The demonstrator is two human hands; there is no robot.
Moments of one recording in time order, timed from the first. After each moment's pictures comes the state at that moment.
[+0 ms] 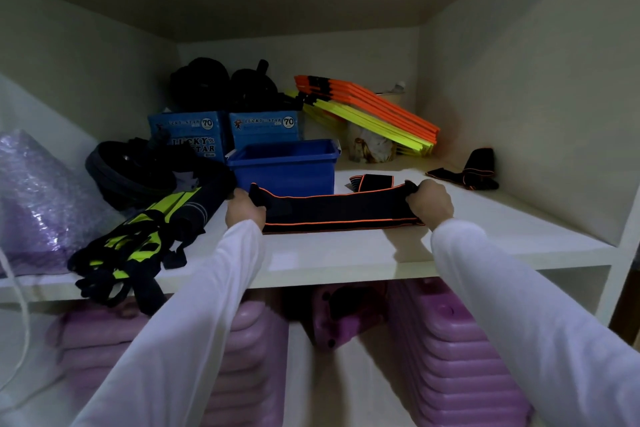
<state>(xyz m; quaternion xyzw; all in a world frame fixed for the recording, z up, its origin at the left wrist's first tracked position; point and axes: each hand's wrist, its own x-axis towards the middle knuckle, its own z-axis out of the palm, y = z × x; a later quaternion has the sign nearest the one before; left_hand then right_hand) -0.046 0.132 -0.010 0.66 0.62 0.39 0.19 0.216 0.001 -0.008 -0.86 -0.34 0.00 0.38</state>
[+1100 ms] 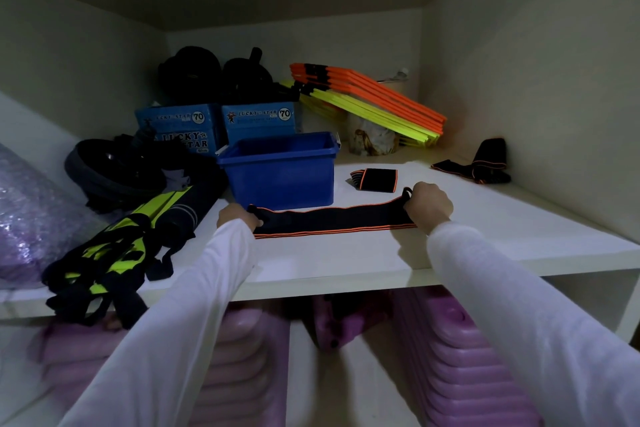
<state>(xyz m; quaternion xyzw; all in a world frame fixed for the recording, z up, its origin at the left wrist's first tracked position) -0.042 0.171 -0.015 0.68 0.67 0.21 0.21 0.225 0.034 -0.029 -0.89 -0.36 -0.06 0.27</state>
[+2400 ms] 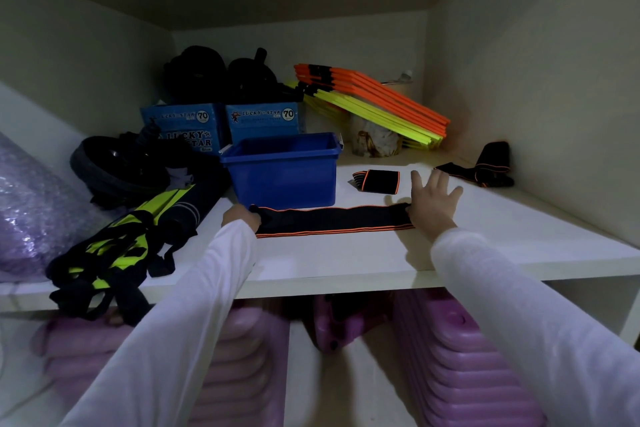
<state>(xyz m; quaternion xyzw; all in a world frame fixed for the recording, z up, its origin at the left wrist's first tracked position) -0.039 0.181 -0.030 0.67 0.67 0.25 0.21 0.229 0.032 -0.036 -0.89 -0.40 -0.19 0.09</state>
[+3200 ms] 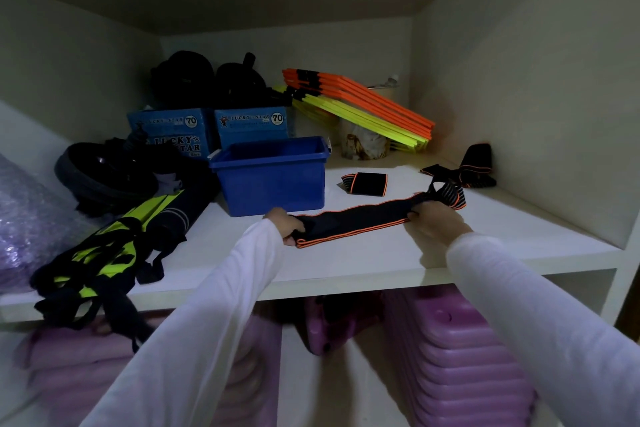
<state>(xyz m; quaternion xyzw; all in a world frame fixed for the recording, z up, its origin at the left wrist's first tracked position) 0.017 0.155 -0.035 0.68 0.53 0.23 0.45 0.272 0.012 -0.051 -0.86 -0.49 -0.03 0.17</state>
